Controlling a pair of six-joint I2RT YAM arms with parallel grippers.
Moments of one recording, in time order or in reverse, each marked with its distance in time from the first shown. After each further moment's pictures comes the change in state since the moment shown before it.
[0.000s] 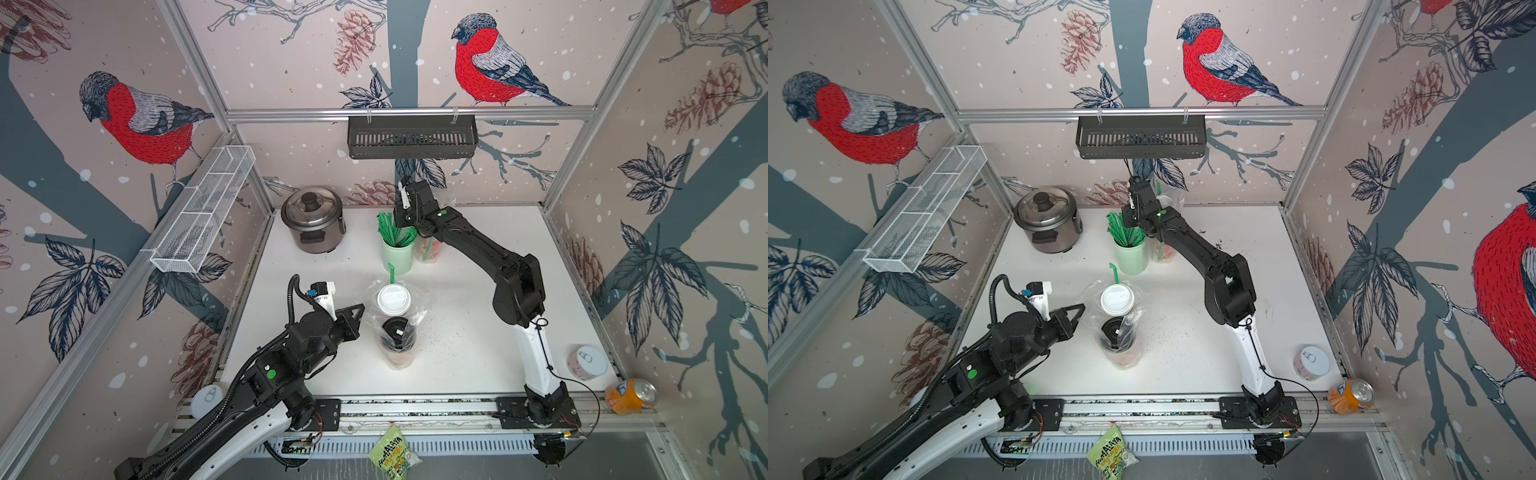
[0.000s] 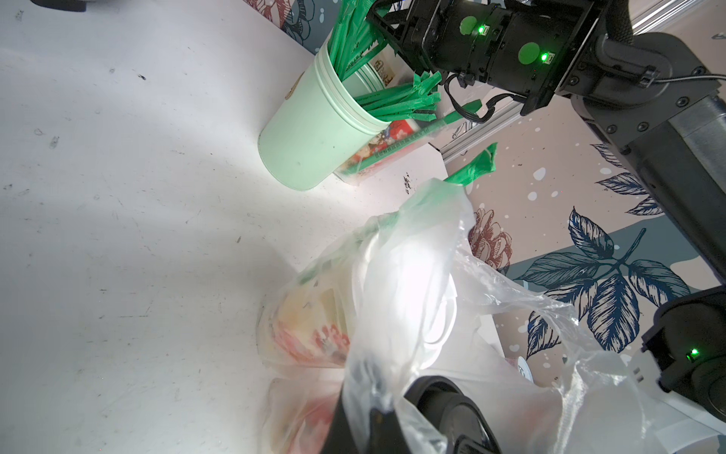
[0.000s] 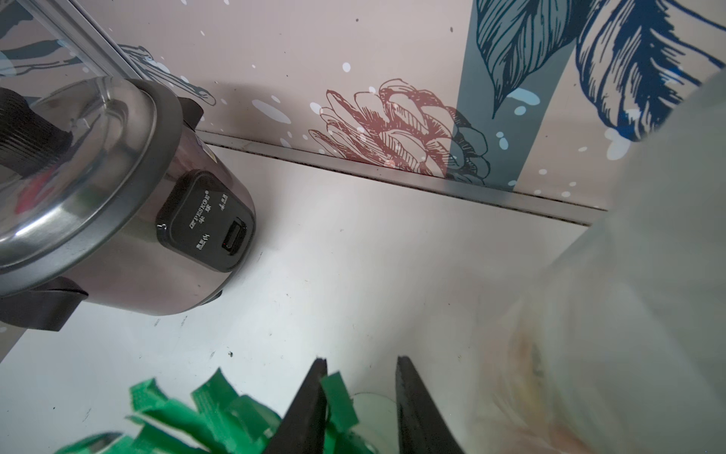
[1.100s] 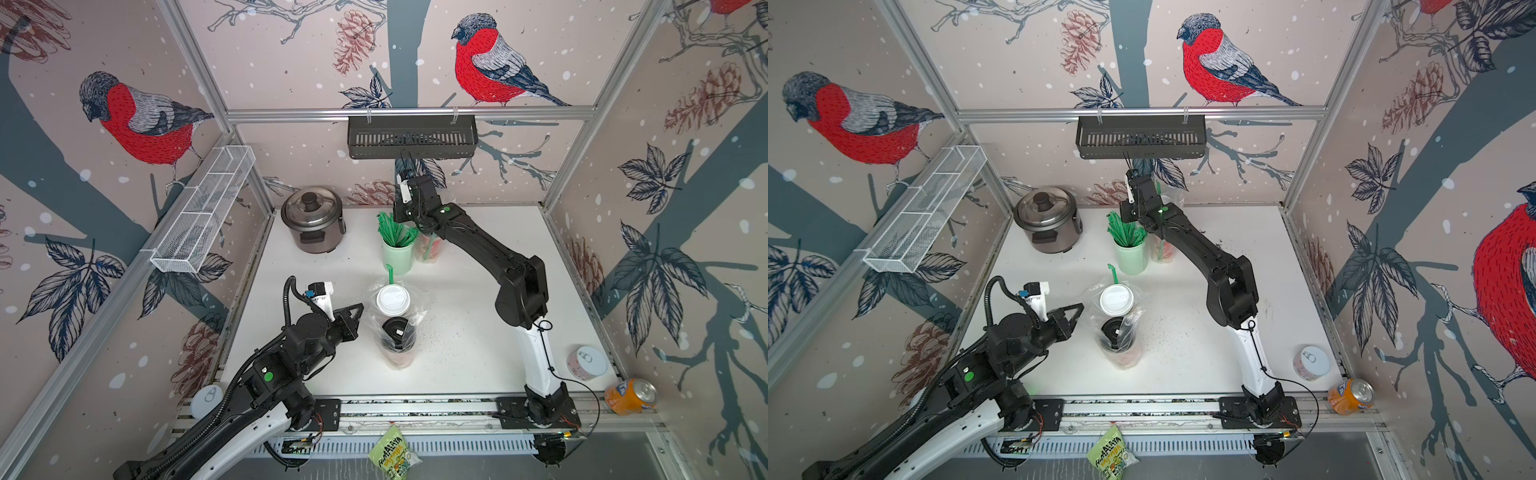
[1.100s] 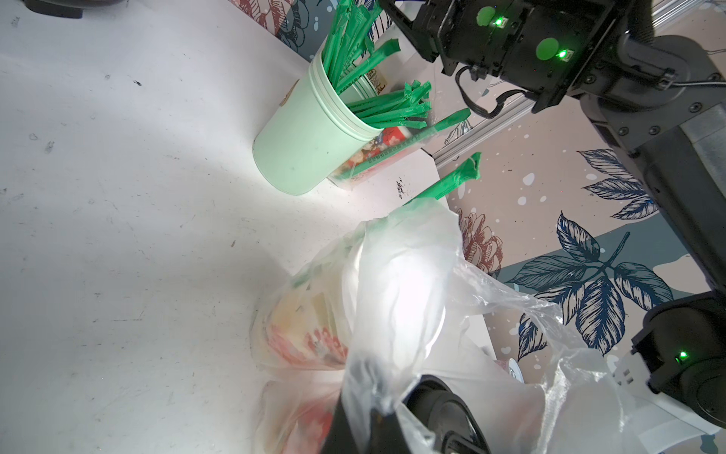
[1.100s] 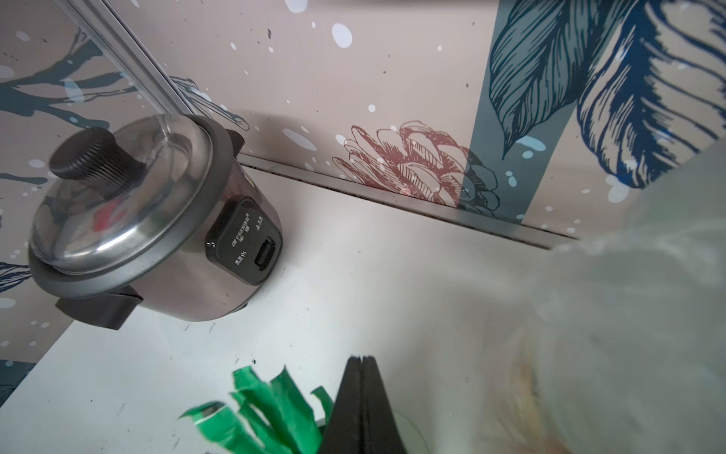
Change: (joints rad) left arm 0.000 -0.027 0.000 0.000 0.000 -0.008; right arm 0.006 -0.050 0.032 -0.002 -0.027 -0.039
